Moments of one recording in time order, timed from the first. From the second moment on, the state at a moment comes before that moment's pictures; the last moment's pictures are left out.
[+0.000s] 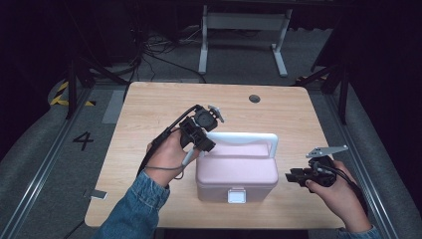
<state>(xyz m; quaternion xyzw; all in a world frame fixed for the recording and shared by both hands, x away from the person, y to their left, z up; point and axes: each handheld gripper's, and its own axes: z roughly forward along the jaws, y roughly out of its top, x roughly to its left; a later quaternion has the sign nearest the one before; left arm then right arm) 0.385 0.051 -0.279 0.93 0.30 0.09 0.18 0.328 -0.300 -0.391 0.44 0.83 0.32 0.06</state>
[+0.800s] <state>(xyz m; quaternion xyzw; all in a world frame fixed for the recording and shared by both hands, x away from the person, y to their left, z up) 0.388 0.052 -0.264 0.93 0.29 0.08 0.19 0.327 -0.301 -0.387 0.44 0.83 0.33 0.06</state>
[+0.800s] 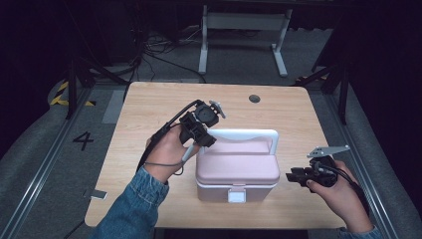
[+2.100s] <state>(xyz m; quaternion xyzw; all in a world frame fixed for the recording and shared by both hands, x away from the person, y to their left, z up) 0.408 0.056 -0.248 0.93 0.31 0.07 0.20 0.301 -0.266 -0.318 0.30 0.86 0.39 0.15</state>
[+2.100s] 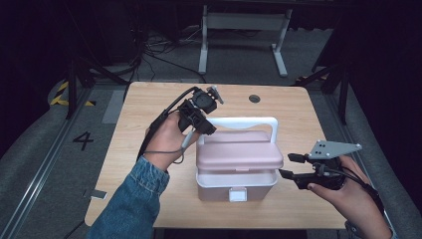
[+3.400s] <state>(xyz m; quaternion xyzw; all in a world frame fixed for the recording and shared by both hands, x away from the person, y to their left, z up) 0.389 0.120 -0.242 0.89 0.36 0.13 0.24 0.313 -0.239 -0.292 0.20 0.86 0.40 0.24</state>
